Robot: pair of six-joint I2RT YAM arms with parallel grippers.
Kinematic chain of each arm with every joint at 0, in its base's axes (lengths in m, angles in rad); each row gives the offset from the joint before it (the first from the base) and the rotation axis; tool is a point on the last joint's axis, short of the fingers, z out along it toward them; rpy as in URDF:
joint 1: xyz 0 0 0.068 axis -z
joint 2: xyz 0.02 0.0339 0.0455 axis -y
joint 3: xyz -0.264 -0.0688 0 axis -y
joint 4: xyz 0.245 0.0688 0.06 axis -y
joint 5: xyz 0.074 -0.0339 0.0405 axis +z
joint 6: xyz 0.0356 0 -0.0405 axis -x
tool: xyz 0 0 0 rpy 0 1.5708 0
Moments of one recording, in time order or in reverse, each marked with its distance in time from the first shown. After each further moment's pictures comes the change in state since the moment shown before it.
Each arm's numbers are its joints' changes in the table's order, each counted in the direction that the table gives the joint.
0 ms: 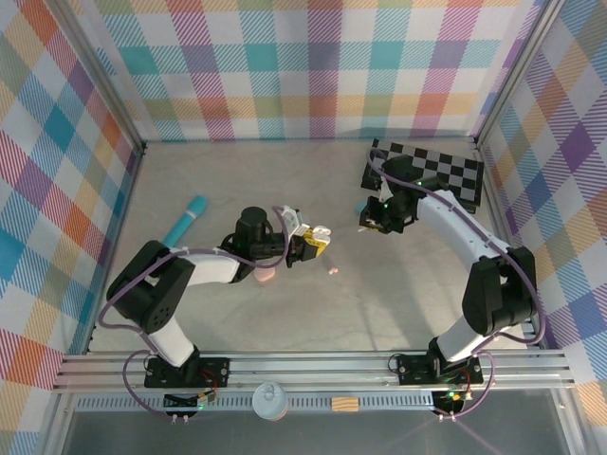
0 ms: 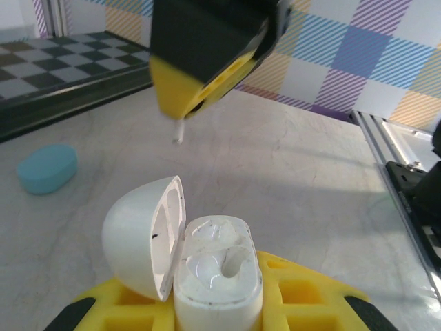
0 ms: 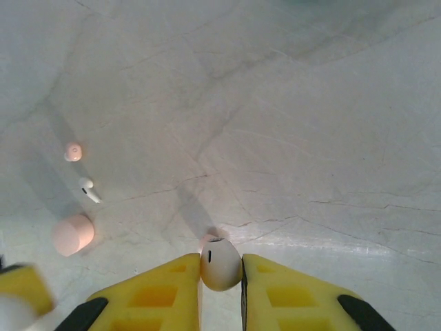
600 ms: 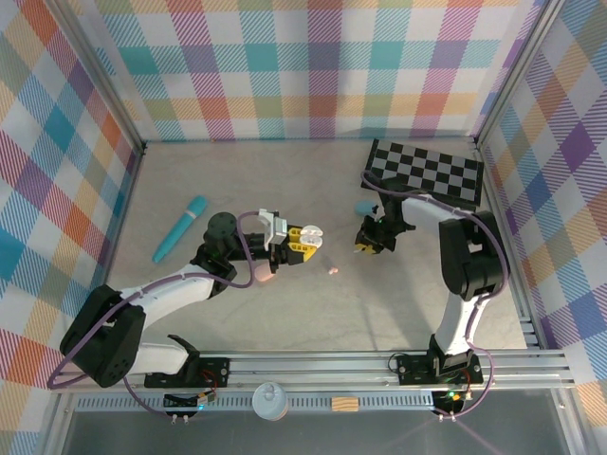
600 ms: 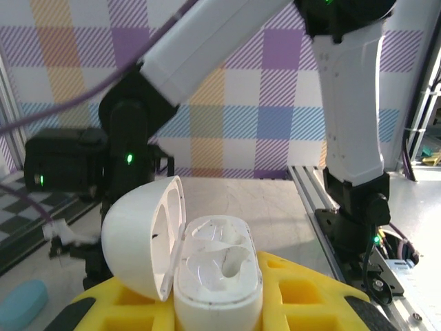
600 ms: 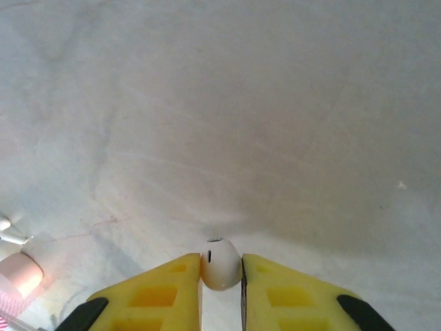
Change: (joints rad) left arm 0.000 0.373 -0.107 0.038 -0.147 0.023; right arm 0.057 -0.263 -0.121 0.169 0.135 -0.069
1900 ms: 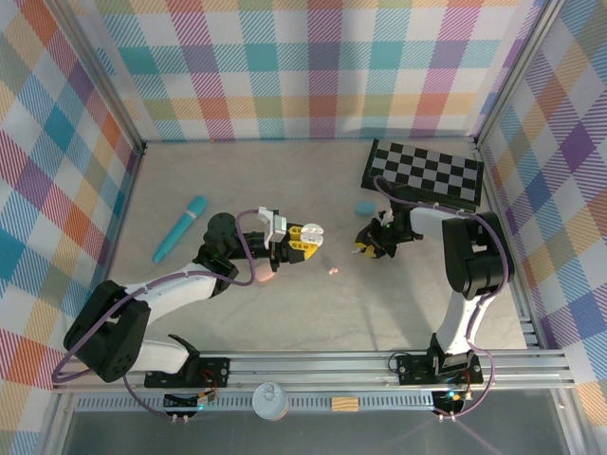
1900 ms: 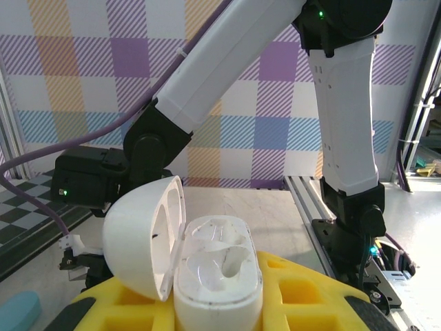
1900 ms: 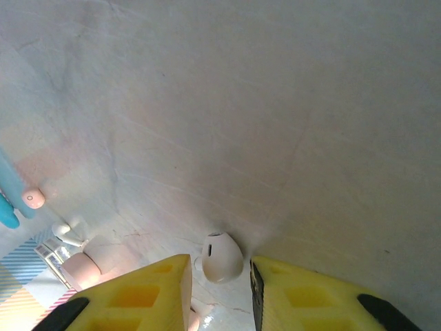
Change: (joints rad) left arm 0.000 -0.025 -0.001 0.104 -0.016 0.068; right arm 0.073 -0.016 -0.137 0.225 0.188 -0.118
